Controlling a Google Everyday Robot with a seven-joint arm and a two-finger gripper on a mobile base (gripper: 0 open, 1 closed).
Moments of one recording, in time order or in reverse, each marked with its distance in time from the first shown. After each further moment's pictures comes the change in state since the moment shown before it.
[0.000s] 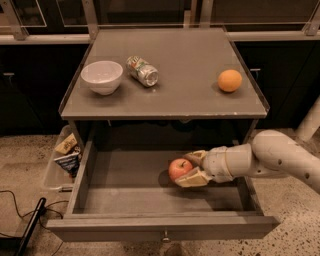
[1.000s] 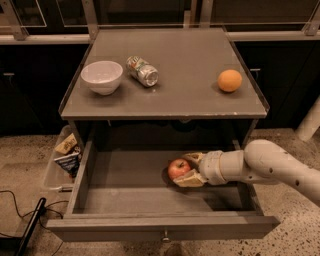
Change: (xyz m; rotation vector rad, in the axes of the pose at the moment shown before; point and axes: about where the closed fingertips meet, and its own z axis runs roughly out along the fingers) arm 0.020 -0.019 0.028 0.085 0.009 -0.059
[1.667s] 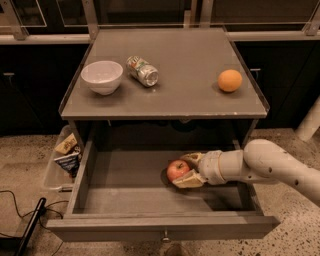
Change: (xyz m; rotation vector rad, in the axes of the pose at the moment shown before) arm 0.000 0.000 0.000 0.000 0.000 0.000
